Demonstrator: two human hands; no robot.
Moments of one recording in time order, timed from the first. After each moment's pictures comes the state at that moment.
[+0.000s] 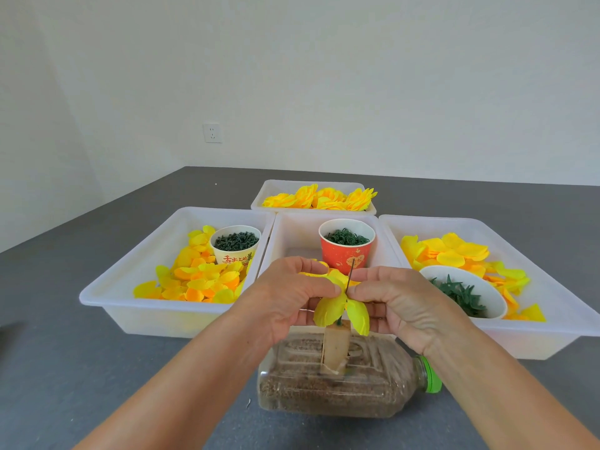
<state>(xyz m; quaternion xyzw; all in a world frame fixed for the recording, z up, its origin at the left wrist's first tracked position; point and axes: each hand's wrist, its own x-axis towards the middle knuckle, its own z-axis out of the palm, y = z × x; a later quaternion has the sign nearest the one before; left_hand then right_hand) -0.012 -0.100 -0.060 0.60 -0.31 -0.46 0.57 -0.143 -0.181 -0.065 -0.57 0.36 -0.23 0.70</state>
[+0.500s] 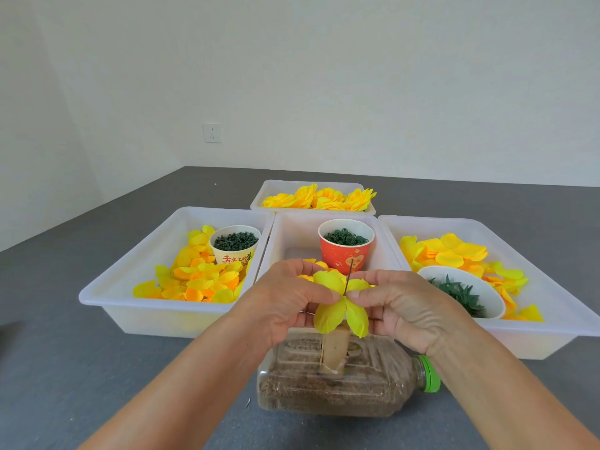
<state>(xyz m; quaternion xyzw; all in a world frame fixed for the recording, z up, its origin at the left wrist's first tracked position) -0.010 -0.099 -0.063 0.60 -0.32 -0.48 0.56 -0.145 -0.182 -0.065 -0.53 0.34 -0.21 0.75</state>
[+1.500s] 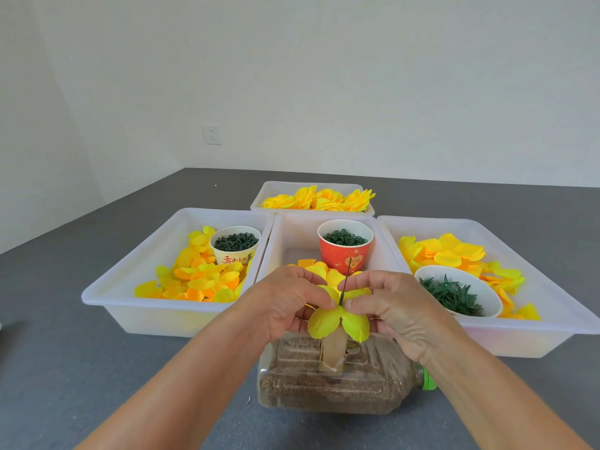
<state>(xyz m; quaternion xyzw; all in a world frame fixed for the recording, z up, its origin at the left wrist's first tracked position) -0.003 -0.105 -0.069 0.65 -0.32 -0.50 0.48 -0.146 -0.173 -0.071 -0.63 0.36 -0.25 0.64</state>
